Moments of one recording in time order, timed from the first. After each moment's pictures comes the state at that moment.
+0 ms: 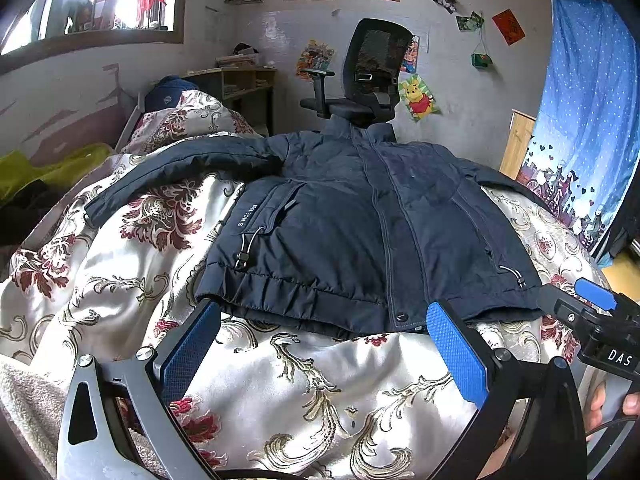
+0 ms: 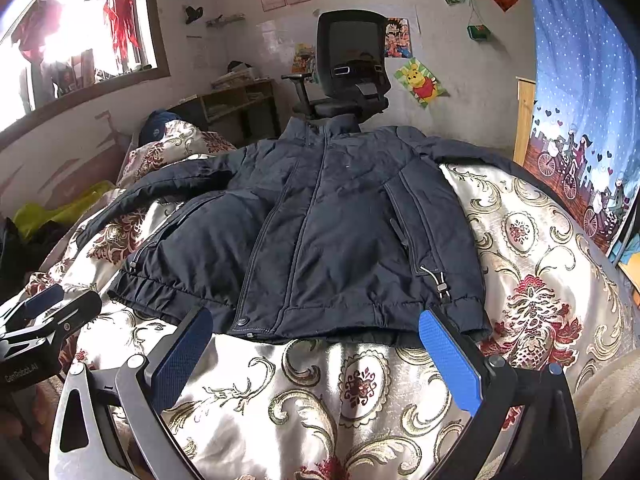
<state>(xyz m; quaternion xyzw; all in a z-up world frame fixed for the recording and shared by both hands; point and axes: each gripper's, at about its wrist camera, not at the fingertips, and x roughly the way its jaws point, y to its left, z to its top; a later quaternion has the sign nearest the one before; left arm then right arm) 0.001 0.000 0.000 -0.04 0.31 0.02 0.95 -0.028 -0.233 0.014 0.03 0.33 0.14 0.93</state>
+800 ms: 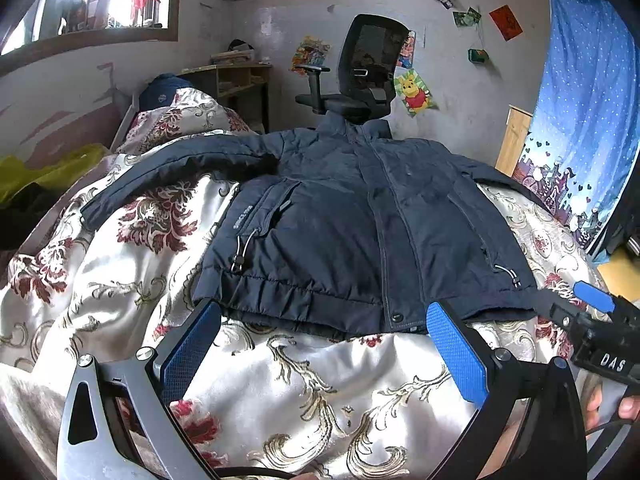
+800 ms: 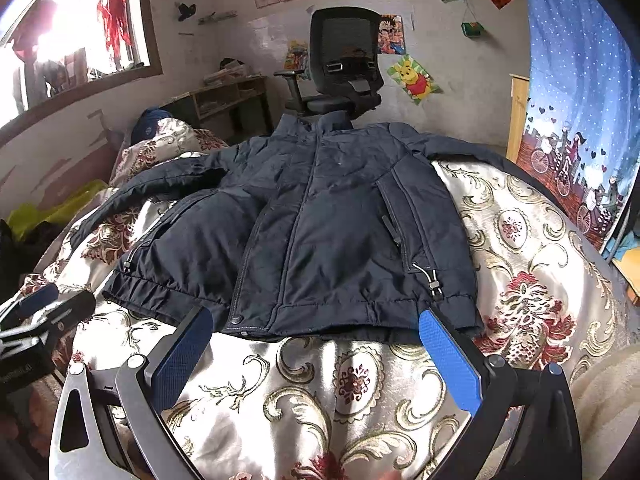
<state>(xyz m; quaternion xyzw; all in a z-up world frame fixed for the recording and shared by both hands) 0.005 0.008 0.013 -0.04 0.32 0.01 0.95 -0.026 -0.234 0.019 0.02 0.34 0.13 0.93</state>
